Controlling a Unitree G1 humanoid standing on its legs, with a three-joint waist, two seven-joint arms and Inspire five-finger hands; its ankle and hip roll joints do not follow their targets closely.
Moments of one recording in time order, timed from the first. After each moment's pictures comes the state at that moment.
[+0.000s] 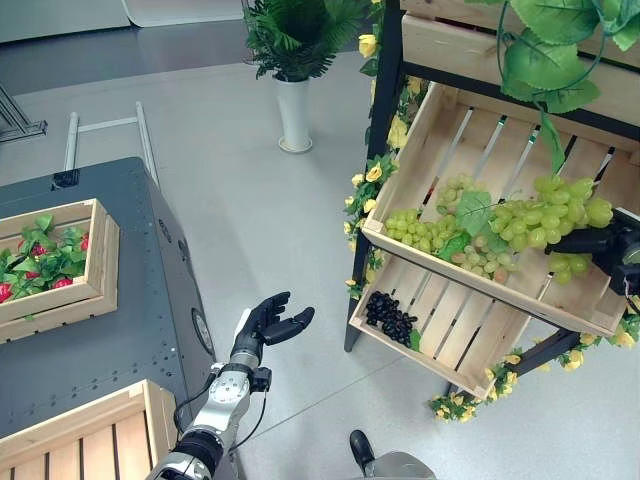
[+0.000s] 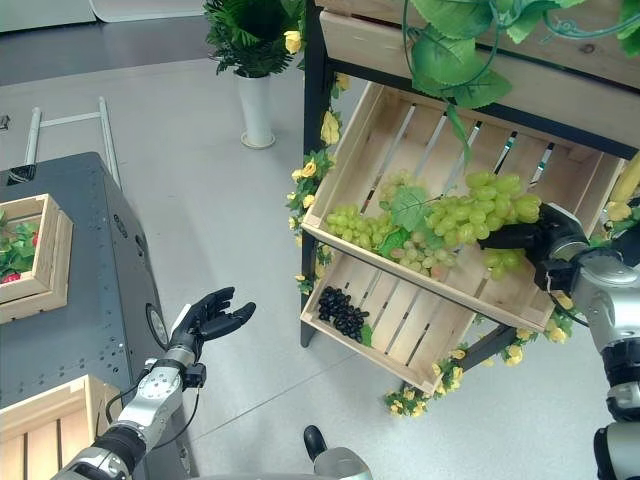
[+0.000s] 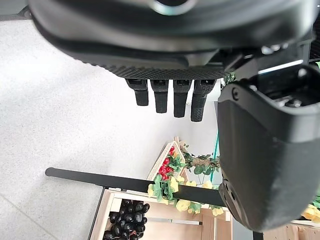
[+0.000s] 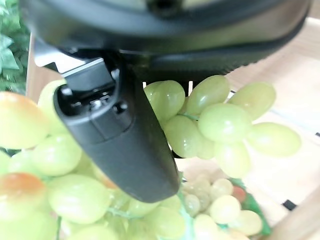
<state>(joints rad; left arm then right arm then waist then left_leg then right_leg) -0.18 0.37 -0.33 0.76 -0.39 -0.30 0.10 -0.47 -1.08 0.10 0.52 0.71 0.30 0.24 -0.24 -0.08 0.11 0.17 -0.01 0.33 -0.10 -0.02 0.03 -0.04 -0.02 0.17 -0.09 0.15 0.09</state>
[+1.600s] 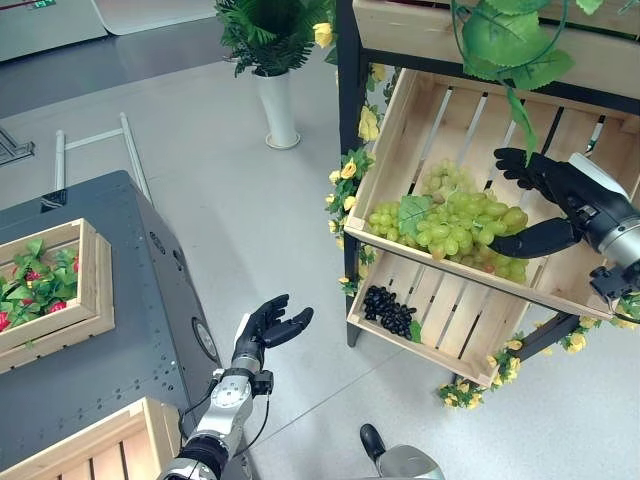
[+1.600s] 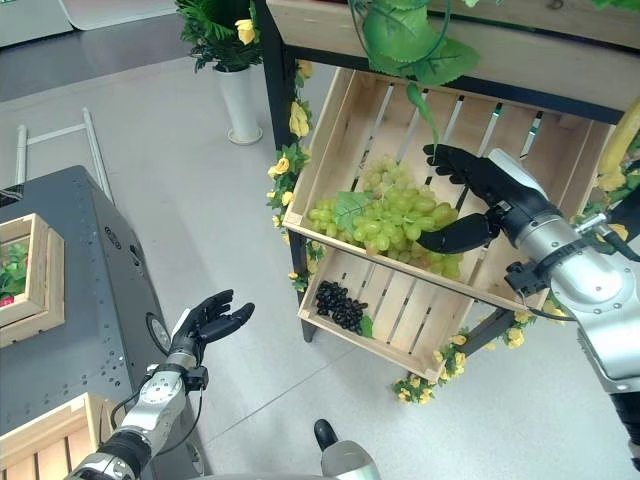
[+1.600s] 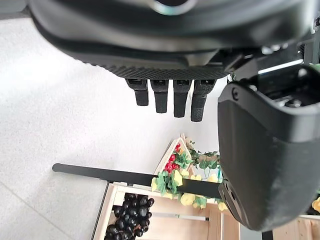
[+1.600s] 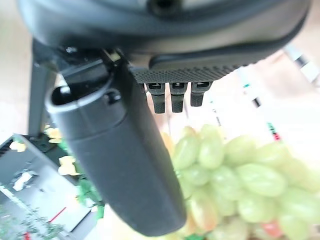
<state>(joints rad) -0.16 0.32 -0.27 0.77 -0.39 -0.30 0.08 -0.12 -1.16 -0.12 -0.20 0.32 0.16 0.17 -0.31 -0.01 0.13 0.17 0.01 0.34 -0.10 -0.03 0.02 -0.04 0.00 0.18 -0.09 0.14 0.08</state>
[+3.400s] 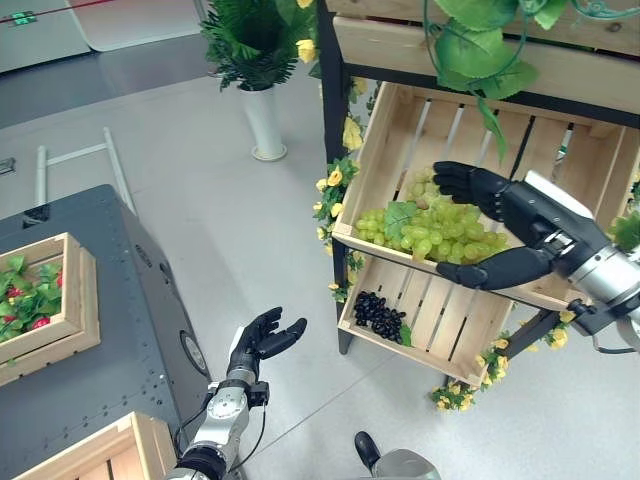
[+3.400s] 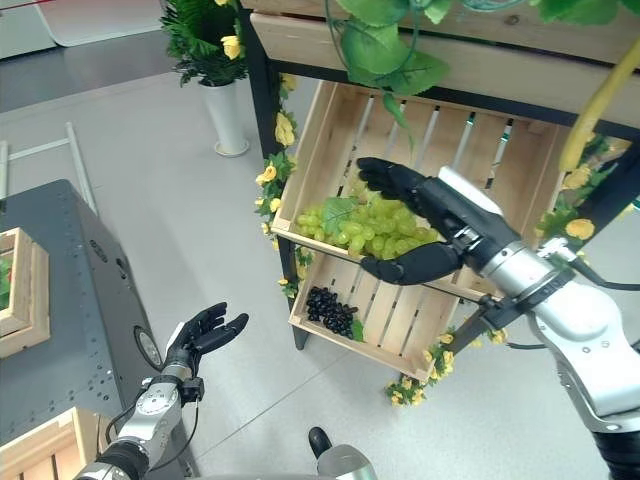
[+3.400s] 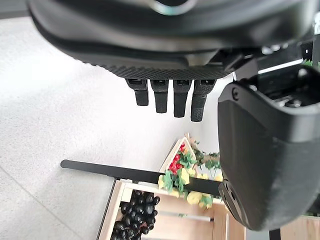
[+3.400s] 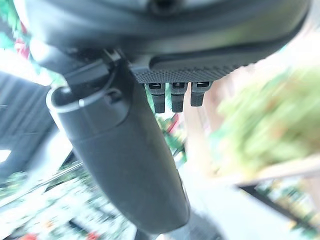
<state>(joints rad) -0.12 0.30 -0.24 0.81 -0.39 -0.30 0.08 -0.05 -0.99 -0.10 -0.44 0.52 0.03 0.32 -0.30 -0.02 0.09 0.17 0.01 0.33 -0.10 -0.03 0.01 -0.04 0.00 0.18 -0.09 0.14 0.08</state>
